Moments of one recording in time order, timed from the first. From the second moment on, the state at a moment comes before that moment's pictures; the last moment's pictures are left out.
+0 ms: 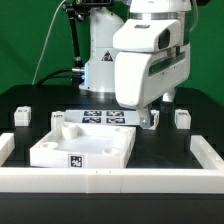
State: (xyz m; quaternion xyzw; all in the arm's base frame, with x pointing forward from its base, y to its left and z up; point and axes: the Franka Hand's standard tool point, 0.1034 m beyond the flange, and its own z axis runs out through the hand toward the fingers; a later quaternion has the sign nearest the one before) arm 0.586 0.059 0.088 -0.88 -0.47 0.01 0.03
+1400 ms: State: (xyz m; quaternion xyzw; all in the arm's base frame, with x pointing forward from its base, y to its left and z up) arm 0.565 0.044 0.069 -0.78 -0.63 0.02 0.02
